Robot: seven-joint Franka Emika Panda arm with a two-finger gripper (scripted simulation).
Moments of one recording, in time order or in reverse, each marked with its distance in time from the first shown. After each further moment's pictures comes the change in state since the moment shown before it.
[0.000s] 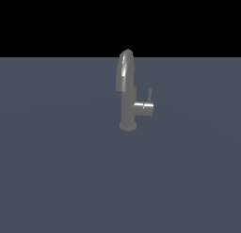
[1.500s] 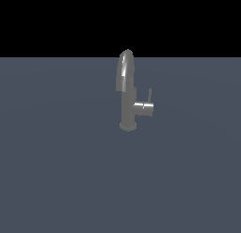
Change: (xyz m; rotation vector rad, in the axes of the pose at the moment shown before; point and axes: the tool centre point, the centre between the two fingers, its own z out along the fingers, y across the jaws) arm 0.101 0.013 0.021 0.238 -0.211 0.269
